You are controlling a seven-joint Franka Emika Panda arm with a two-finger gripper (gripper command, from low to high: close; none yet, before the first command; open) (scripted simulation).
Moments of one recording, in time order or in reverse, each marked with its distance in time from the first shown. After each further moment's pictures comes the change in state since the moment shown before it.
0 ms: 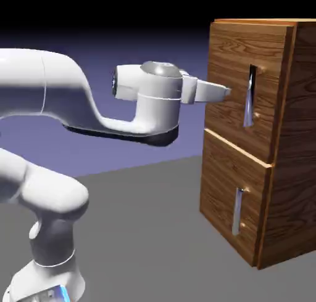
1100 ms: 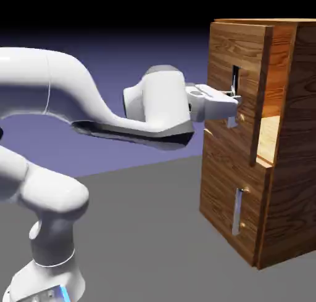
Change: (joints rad) arm -0.142 0.041 0.125 -0.068 -0.270 -0.236 0.418
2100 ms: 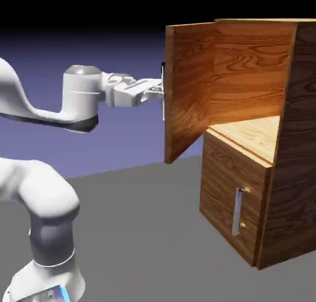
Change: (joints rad) arm -0.273 -0.143 1.030 -0.226 1.238 -0.919 -0.312
